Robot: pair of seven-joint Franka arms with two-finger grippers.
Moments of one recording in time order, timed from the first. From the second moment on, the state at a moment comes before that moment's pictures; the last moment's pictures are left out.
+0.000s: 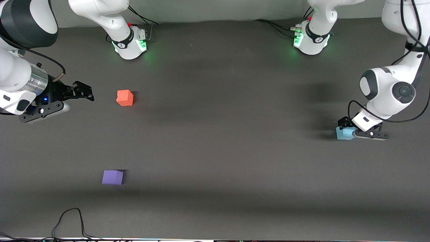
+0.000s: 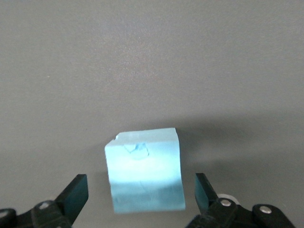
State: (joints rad) left arm 0.07 0.31 0.08 -2.31 0.03 2.67 0.26; right arm 0.10 0.01 -0.02 -1.71 0.05 1.60 -0.22
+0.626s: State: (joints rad) left arm 0.07 0.36 0.08 -2.30 0.03 2.71 0.26; right arm 0.10 0.02 -0.02 -1.71 0.05 1.60 -0.22
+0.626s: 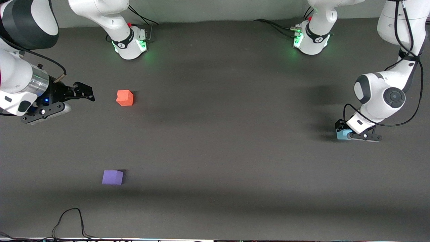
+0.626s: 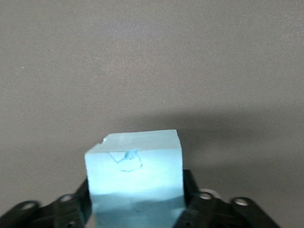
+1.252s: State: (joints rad) left arm 0.07 0.29 0.08 -2.04 0.03 2.26 0.25; right arm 0.10 0.07 -0.03 -1.60 0.05 1.54 -0.22
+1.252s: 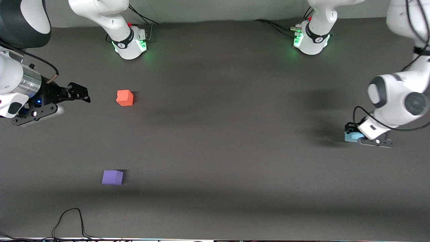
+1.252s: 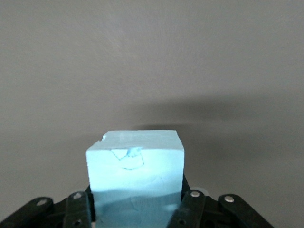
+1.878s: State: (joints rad) left arm -0.31 0.29 0.02 -1.60 0.01 1.77 -0.35; right arm 0.10 0.13 -0.04 -1.52 -0.02 1.49 -0.16
